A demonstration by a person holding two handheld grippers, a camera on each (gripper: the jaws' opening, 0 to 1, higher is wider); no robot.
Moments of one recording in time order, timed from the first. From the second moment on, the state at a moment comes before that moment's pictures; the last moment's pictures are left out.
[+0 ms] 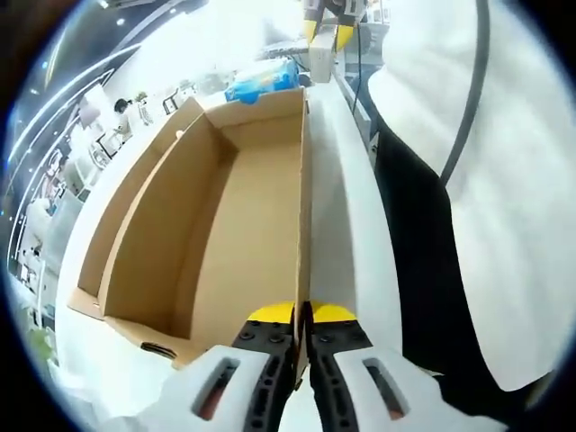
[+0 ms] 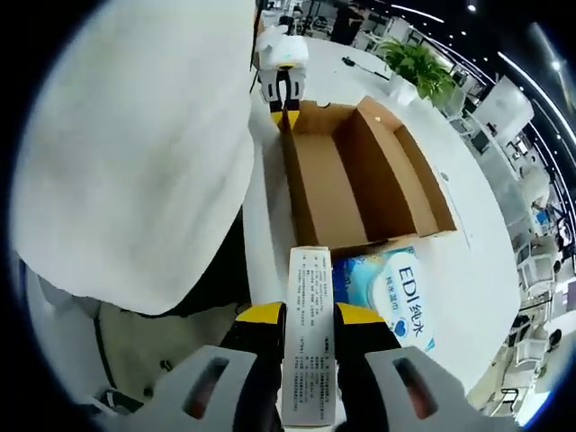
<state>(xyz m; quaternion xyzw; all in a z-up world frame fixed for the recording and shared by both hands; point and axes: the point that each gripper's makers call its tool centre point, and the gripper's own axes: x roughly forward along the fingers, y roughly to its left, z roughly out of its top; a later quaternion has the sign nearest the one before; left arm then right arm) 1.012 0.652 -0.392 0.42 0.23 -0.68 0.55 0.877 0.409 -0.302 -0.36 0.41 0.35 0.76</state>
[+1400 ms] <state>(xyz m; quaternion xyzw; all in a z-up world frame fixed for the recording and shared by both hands) 1.013 0.652 -0.392 0.43 0.22 -0.68 0.56 0.864 0.414 -0.341 -0.38 0.44 0.40 0.71</state>
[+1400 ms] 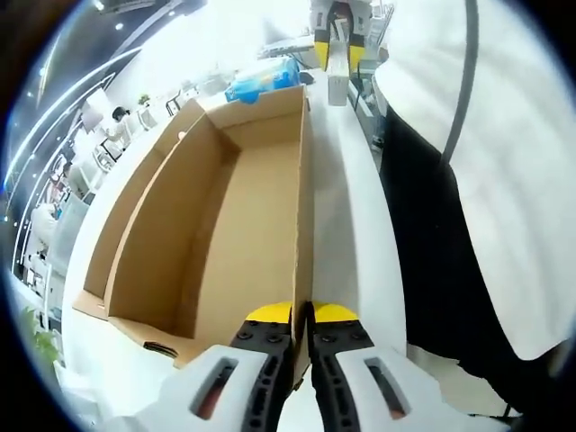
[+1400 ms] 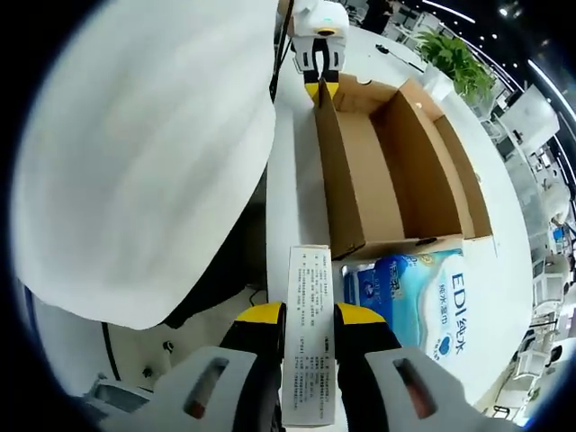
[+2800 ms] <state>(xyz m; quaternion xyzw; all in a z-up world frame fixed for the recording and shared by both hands) 1.017 0.658 -0.400 0.45 0.25 -0.65 0.56 0.890 0.408 -0.364 -0.37 0.41 0.42 0.72</state>
